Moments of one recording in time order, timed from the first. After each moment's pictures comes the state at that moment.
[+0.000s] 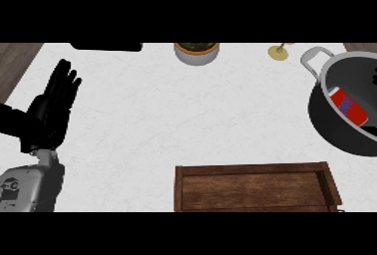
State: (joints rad) left arm -0.26 0.19 0.11 -1.59 0.07 0.10 0.22; right arm -0.64 -0.75 -0.15 -0.34 0.17 0.32 -0.89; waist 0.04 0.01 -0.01
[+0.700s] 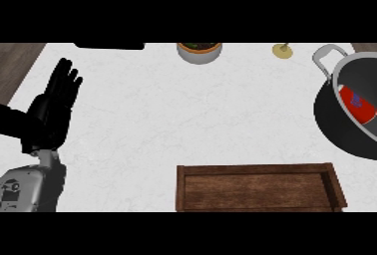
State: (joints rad) left arm -0.26 0.17 0.11 -1.61 0.06 0.11 0.23; right arm -0.68 -0.92 -0.26 -0.23 0.04 0.53 -0.76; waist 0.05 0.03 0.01
